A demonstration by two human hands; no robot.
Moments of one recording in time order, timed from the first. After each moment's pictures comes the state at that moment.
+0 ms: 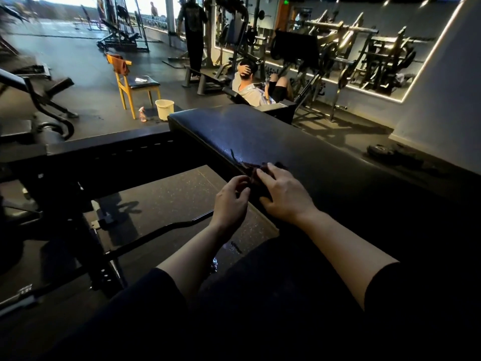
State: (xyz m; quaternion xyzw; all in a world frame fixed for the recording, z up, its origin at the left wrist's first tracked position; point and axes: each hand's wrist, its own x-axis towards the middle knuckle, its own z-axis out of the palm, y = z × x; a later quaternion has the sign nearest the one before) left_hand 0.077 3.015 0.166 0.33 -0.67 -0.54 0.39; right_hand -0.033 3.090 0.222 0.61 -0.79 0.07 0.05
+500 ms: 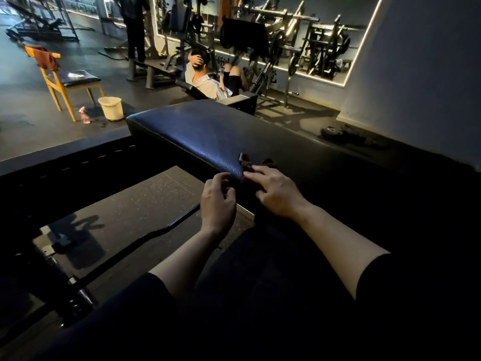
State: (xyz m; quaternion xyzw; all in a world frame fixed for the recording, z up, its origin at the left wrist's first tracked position) left_hand 0.071 2.993 0.161 0.31 -0.74 -0.44 0.41; right_hand -0.034 3.086 0.224 0.55 -0.82 0.16 -0.02
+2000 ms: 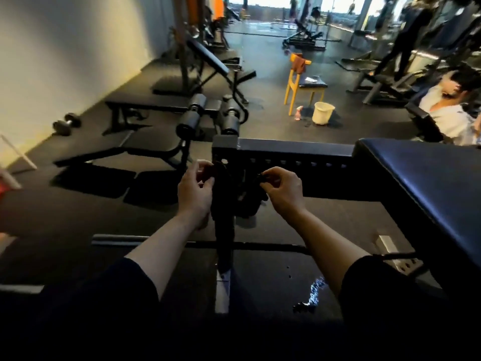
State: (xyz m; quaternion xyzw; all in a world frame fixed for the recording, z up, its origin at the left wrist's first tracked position) left_hand 0.401 2.832 0.154 0.62 -0.52 -0.22 0.55; right_hand 0.210 2.810 0.173 0.68 -0.56 0.39 -0.27
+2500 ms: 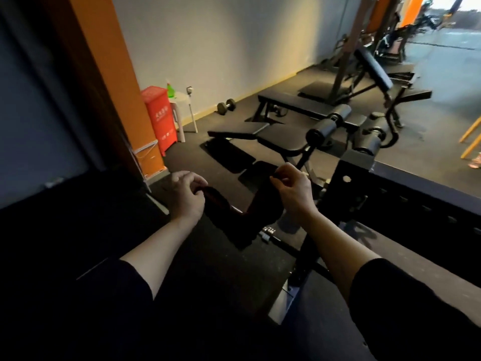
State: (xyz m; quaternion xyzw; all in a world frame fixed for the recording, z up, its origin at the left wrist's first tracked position) left_hand 0.530 2.985 0.148 0.84 -0.26 0.02 0.48; right_hand 0.382 2.821 0.158 0.79 -0.31 0.33 -0.42
